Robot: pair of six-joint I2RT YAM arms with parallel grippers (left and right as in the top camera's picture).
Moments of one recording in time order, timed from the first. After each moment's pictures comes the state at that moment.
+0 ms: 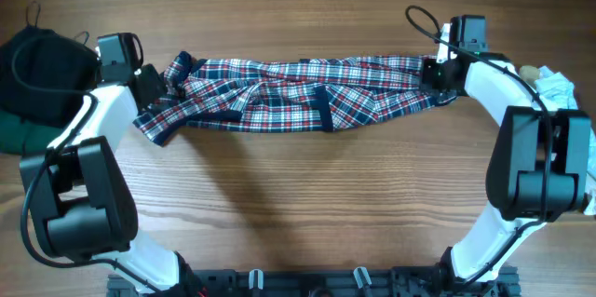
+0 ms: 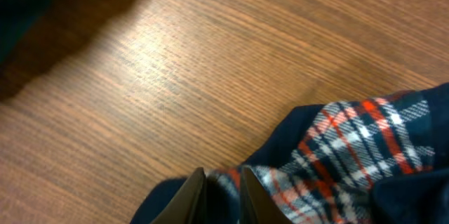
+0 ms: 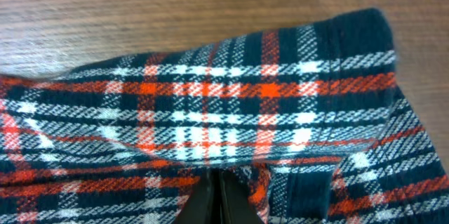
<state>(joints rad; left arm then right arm) 0.19 1.83 1.08 -0.30 -0.14 -0.30 -0.07 1.98 1.23 -0.45 0.03 0.04</state>
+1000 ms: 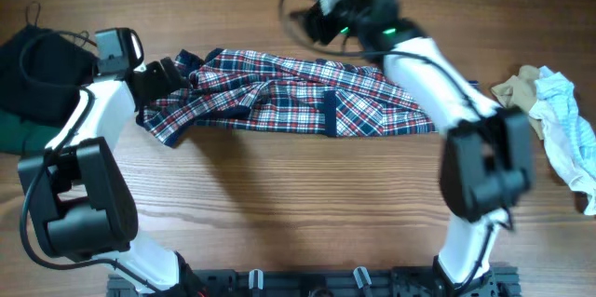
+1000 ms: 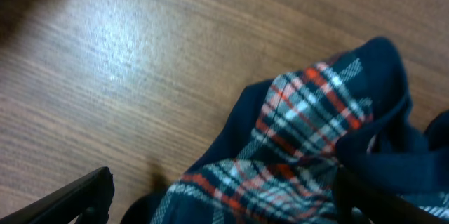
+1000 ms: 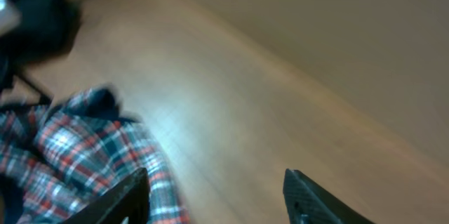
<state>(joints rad) 0.19 1.83 1.13 -0.40 0.01 -0.26 0.36 2.04 1.55 -0.04 -0.47 -0.25</state>
